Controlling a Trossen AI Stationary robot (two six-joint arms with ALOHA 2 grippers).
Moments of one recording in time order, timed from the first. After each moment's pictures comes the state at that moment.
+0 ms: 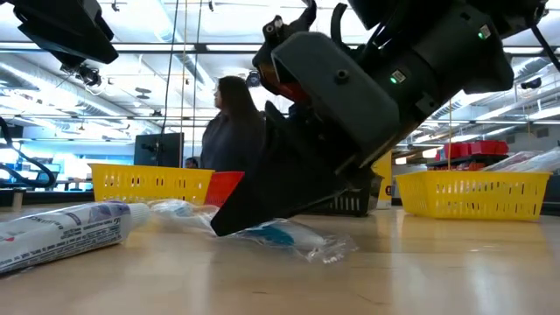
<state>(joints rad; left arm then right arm) -0.78 1.39 0.82 -0.23 -0.59 -0.74 0.45 2.17 1.20 0.22 0.33 0.46</state>
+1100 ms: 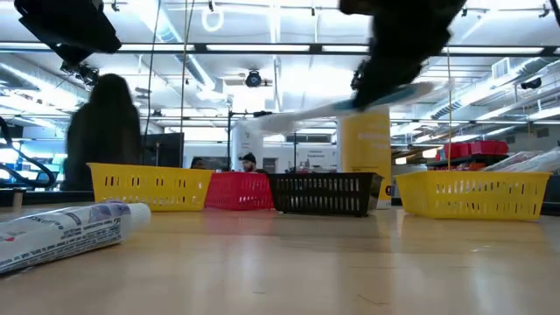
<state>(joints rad) -0.78 1.39 0.82 -0.19 -0.58 -0.74 0.41 1.68 1.19 -0.54 0.30 0.52</state>
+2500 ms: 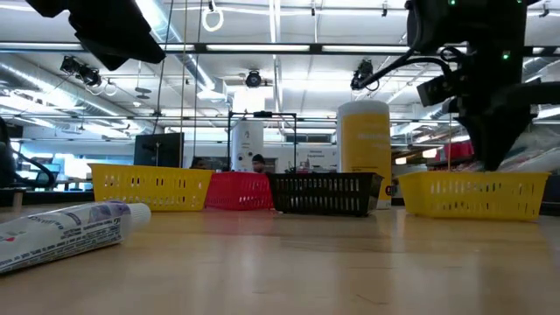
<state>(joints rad) -0.66 1.39 0.82 -0.14 -0.51 -0.60 0.18 1.41 0.88 -1.10 0.20 0.36</state>
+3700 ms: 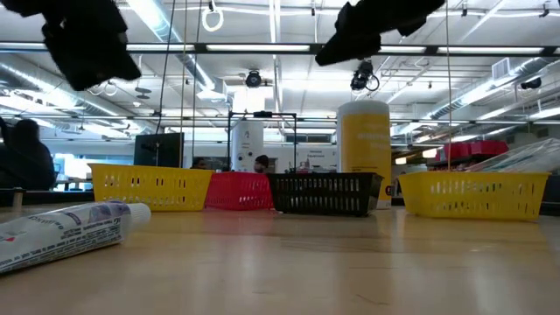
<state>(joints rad) -0.65 1.43 0.82 -0.12 -0.38 -0.89 0.35 1.55 1.06 -0.20 0.15 0.00</state>
